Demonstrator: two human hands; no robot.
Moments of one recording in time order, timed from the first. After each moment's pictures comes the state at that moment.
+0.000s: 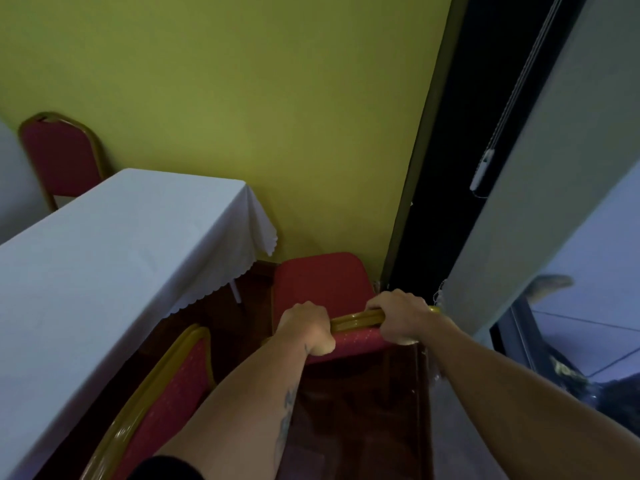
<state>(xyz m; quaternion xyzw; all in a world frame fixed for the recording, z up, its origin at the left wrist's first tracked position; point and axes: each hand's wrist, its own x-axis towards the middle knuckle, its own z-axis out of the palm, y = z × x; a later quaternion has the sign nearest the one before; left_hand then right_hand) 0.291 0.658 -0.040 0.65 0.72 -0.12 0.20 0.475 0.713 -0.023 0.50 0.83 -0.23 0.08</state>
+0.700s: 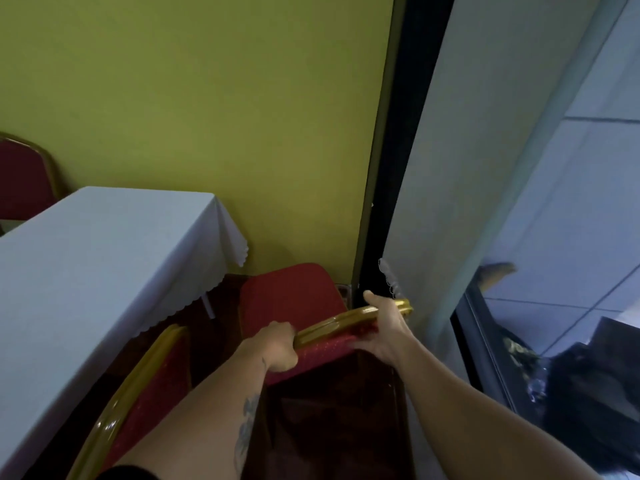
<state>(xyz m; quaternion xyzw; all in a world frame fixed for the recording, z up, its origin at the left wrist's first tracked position) 0.277 0.601 -0.055 0.64 0.70 -0.08 0.30 0.484 0.643 -0.049 0.57 0.16 -0.69 -0.41</state>
